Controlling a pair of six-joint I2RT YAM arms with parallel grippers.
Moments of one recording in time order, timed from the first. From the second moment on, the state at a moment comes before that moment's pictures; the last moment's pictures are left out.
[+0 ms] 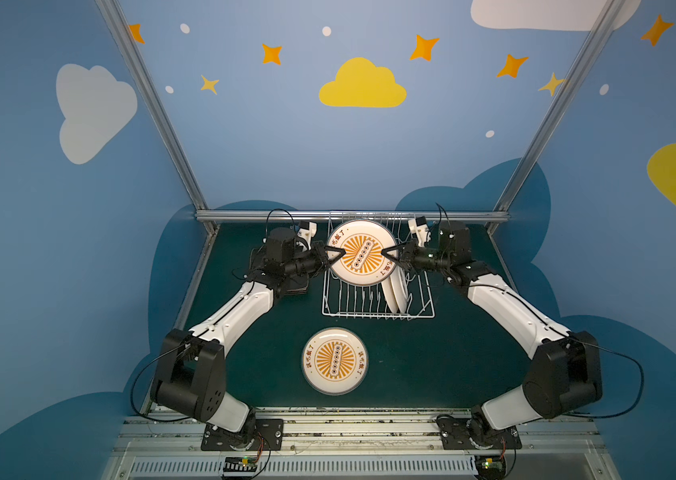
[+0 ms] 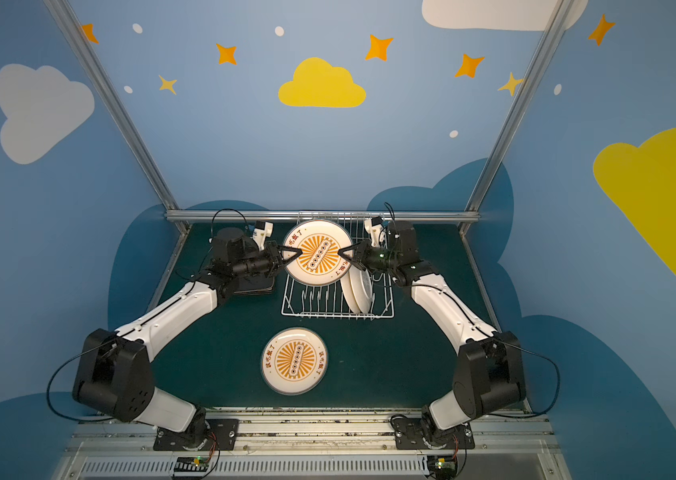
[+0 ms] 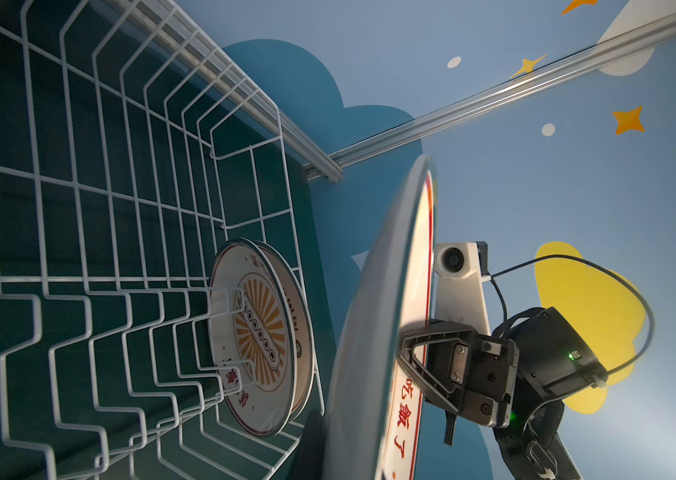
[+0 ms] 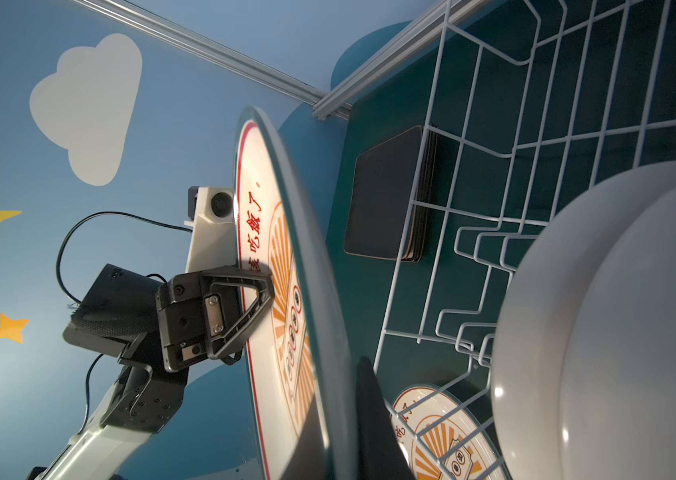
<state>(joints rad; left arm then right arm) -0.32 1.51 1.10 0.12 0.69 -1.01 0.37 1.52 1.21 -0.11 -0.74 0.87</state>
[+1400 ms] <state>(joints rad) -0.30 0.55 0.55 -0.66 0.54 -0.93 0.38 1.15 1.10 -0.45 -0.59 0.14</state>
